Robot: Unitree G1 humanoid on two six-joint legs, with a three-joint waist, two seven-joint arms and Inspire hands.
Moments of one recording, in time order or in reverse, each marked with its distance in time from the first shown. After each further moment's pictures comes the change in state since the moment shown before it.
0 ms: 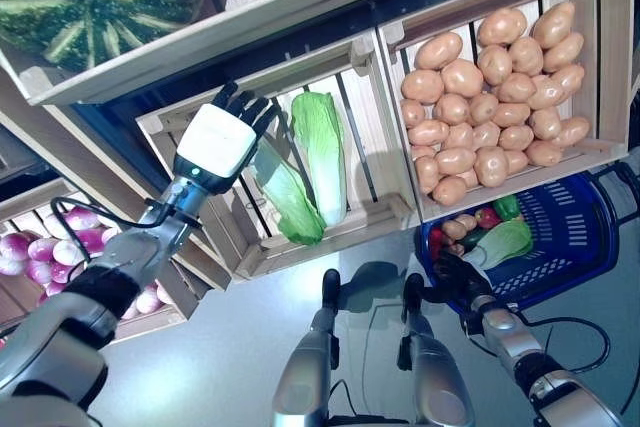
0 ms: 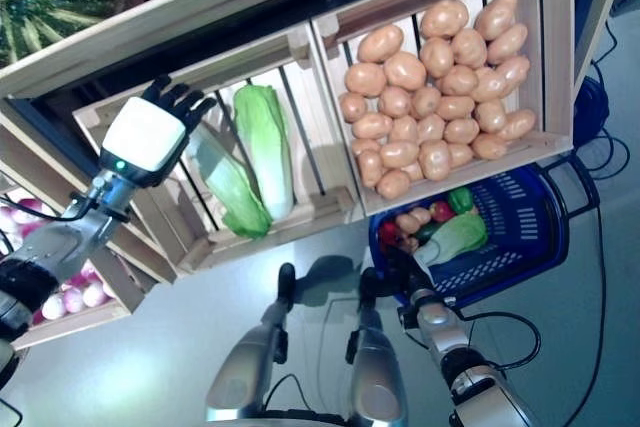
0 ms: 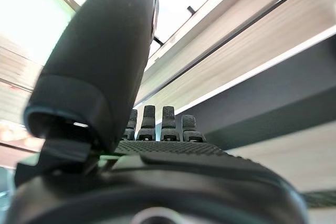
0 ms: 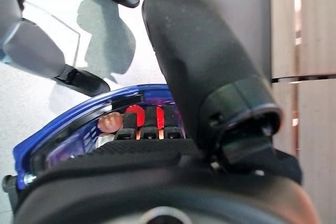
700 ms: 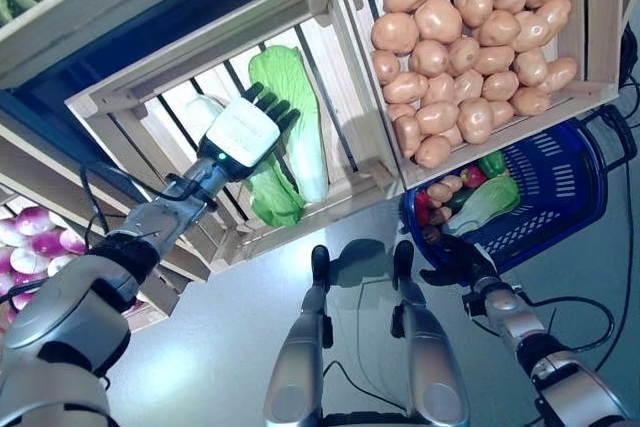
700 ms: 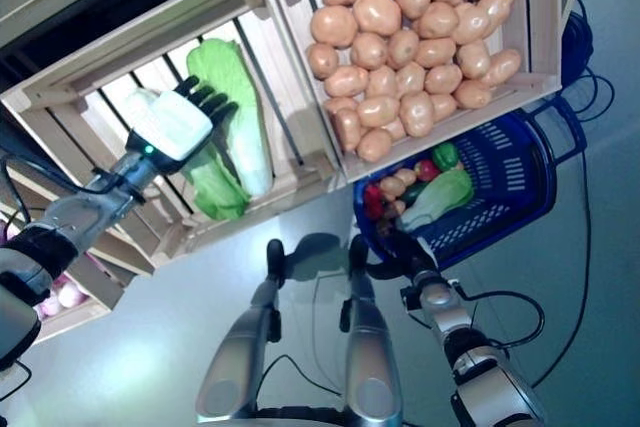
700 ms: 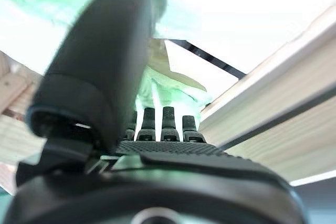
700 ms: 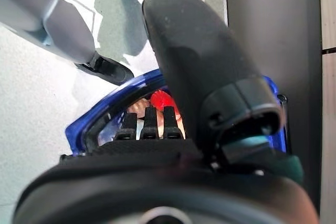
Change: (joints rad) left arm -0.149 -0.031 -0.160 0.031 -0.015 -0.013 -0.238; right arm -0.078 -0.039 0.006 0.003 -0.001 0.035 0.000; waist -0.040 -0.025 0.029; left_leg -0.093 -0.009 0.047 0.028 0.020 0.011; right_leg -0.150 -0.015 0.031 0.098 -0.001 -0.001
